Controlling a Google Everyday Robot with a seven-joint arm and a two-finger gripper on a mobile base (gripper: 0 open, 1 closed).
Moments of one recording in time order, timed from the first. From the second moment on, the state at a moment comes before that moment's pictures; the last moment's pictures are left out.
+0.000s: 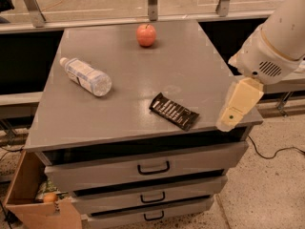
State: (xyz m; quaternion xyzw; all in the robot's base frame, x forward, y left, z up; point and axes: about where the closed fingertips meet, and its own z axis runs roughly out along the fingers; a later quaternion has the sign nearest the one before) arm 0.472 -0.169 0.927 -0.57 0.80 0.04 0.19
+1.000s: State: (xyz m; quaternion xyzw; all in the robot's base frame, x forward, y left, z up) arm 0.512 -0.083 0.862 -0.51 0.83 0.13 0.22
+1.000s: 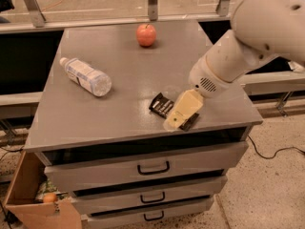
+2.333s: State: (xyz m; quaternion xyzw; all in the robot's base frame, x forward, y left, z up) arm 0.538 -0.043 0.816 -0.46 0.83 0.15 0.26
